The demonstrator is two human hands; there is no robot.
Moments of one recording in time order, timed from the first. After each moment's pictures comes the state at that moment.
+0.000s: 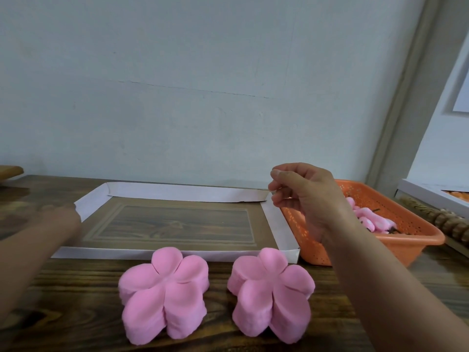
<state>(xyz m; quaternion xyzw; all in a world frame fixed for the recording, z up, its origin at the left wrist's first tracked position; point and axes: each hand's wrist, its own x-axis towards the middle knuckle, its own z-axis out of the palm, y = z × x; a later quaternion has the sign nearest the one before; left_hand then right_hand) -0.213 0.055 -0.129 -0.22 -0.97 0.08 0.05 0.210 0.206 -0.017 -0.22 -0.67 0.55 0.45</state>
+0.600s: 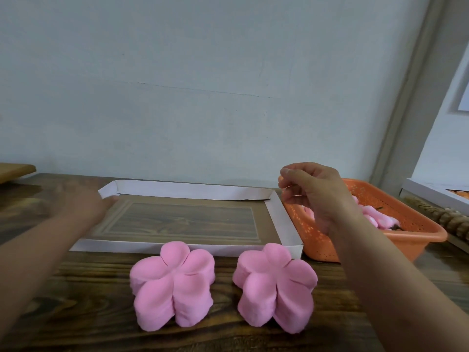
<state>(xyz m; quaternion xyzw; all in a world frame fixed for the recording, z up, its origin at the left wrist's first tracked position) -0.156 0.050 -0.095 -0.25 -0.95 -0.14 0.14 0.214 0.216 -0.020 -0.25 -0.67 0.53 0.46</state>
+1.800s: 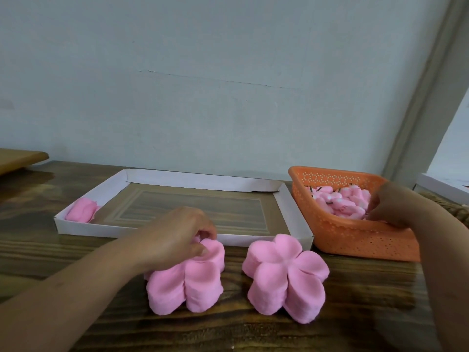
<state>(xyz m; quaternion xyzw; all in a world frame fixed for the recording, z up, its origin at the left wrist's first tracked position) 0.019 0.047 -0.082 -0.67 -0.72 -0.16 -0.01 0.293 0.301 -0.022 -0.54 -0.84 -0.06 0.00</state>
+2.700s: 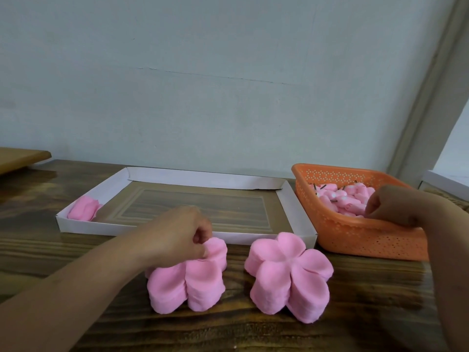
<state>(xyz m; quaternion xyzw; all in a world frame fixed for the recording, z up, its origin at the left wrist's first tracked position) 0.028 0.046 -0.074 -0.62 -0.76 -0.16 -0.06 0.296 0.314 -0.026 -0.50 -0.87 0.02 -0.01</state>
